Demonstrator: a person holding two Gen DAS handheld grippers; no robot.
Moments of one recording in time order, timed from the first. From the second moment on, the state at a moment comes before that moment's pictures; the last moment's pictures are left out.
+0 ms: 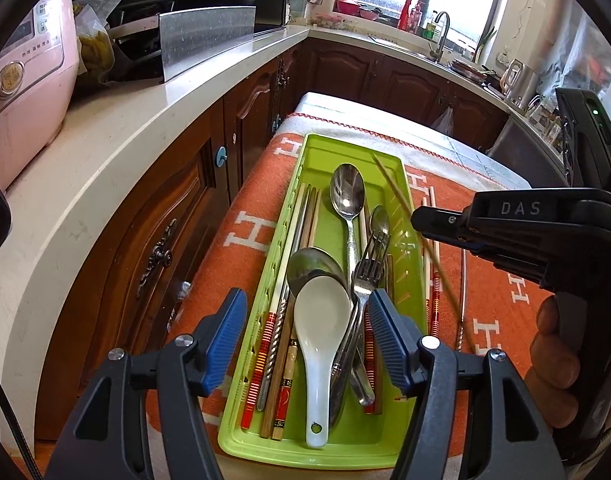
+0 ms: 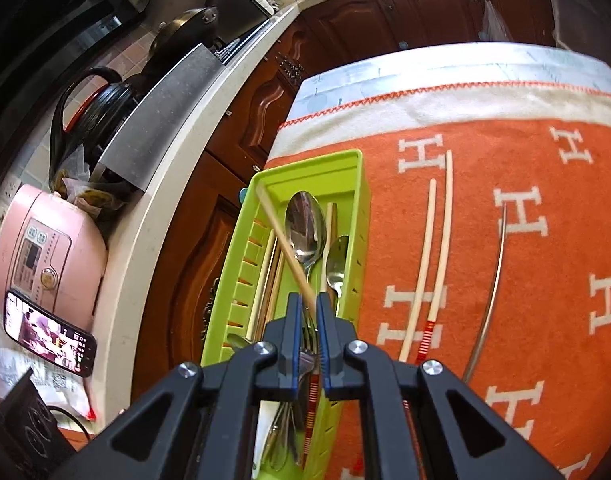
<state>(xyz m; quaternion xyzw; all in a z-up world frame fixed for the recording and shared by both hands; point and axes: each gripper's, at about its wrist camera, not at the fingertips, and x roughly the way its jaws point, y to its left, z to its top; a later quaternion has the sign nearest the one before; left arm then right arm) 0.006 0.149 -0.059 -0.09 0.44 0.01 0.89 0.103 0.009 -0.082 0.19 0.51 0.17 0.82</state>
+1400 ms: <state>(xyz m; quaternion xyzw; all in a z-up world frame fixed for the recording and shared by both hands) 0.066 -0.002 -0.078 -0.04 0.51 -0.15 0.85 0.108 -0.155 -0.120 0.01 0.50 0.06 0.87</state>
